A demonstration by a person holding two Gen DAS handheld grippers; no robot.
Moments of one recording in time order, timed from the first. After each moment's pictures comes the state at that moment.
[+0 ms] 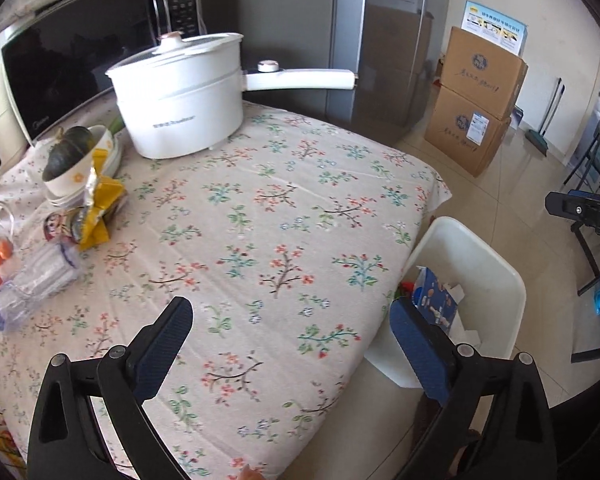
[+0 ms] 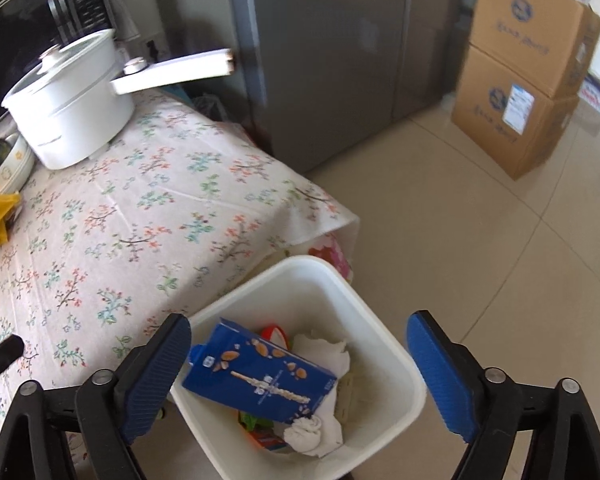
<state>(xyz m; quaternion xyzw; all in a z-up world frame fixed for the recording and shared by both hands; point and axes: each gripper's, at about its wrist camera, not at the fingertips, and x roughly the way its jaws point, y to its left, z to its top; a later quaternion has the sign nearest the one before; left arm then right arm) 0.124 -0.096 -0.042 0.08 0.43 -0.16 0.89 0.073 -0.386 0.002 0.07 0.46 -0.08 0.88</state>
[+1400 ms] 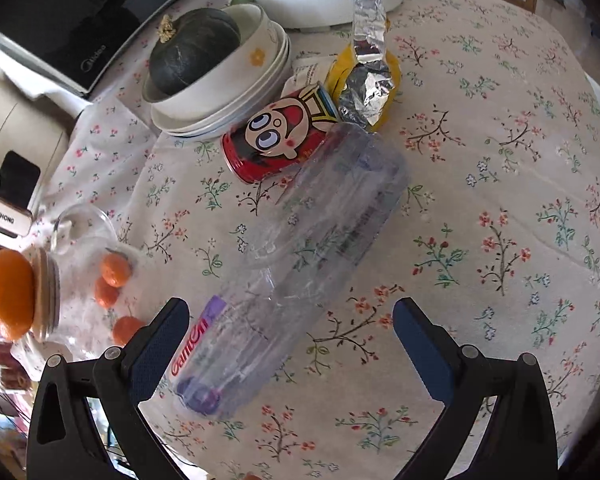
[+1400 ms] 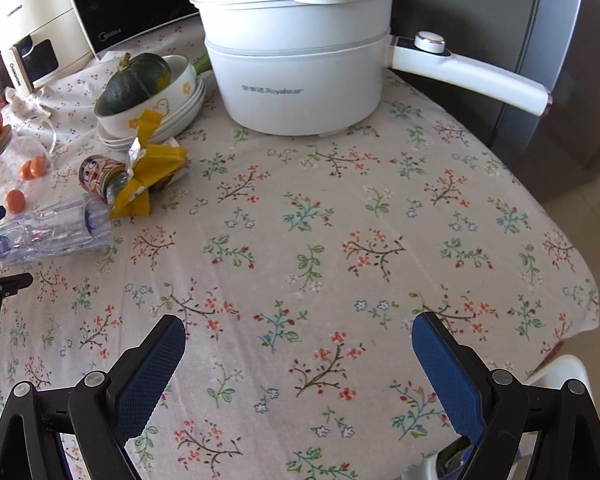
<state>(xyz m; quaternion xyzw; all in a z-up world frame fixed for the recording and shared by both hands) 0.266 0.163 -0.105 0.32 0.54 -0.13 0.77 0.203 -0.146 -0.021 0.00 0.48 0.09 0.87</state>
